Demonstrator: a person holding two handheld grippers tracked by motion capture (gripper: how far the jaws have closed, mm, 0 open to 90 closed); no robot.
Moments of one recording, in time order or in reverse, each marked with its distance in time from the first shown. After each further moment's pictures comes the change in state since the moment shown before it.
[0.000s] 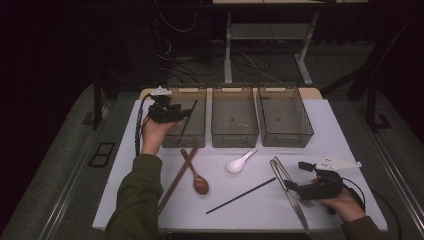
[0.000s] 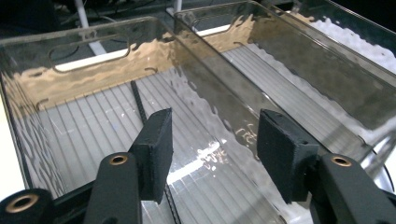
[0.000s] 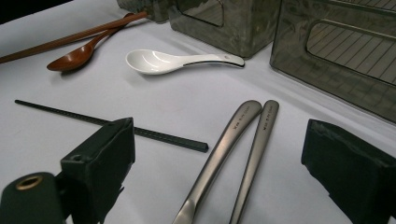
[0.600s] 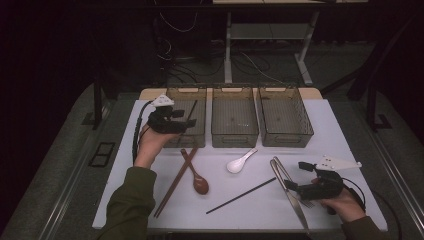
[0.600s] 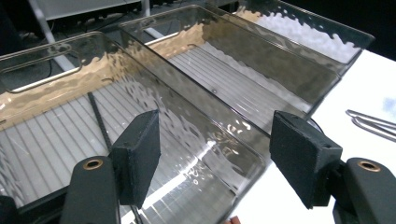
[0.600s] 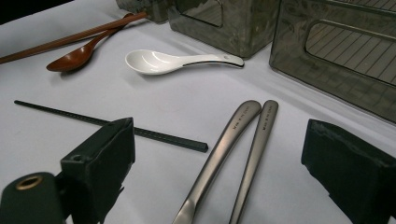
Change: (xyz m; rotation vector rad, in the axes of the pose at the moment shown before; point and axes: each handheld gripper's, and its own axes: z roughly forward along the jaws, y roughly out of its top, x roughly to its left) left arm -0.034 -0.014 -0.025 -0.035 -0.100 0.129; right arm 0.000 0.000 0.000 -0.001 -0.003 0.001
